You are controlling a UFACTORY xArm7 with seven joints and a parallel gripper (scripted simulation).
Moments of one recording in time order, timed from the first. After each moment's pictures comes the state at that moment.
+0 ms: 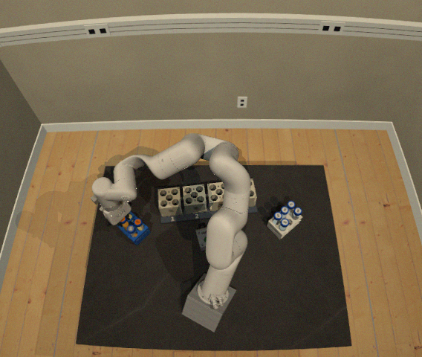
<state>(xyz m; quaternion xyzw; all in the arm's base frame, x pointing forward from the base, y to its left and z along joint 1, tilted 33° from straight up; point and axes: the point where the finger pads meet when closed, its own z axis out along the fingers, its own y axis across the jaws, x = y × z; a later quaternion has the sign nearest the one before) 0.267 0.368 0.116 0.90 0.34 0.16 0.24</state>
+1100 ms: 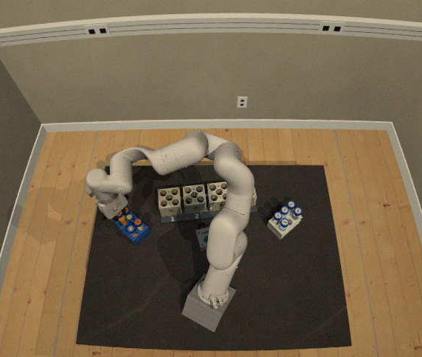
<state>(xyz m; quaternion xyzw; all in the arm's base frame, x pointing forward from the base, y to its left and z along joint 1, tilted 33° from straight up) 0.241 0.387 0.165 0.90 0.34 0.16 0.24</state>
